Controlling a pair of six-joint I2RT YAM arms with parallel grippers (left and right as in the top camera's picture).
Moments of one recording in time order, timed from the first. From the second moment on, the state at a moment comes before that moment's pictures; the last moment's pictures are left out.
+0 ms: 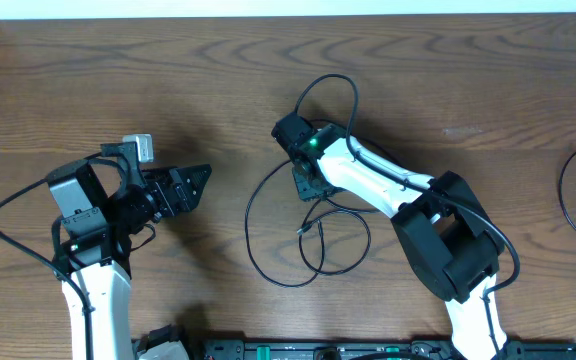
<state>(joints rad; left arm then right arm) 0.37 1.07 0.69 -0.41 0.89 -0.07 0.71 2.14 1.53 -0.85 0.14 0.47</state>
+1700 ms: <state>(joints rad) 0.37 1.07 0.69 -0.42 0.89 -0.07 0.80 2.14 1.59 -1.01 0.28 0.85</state>
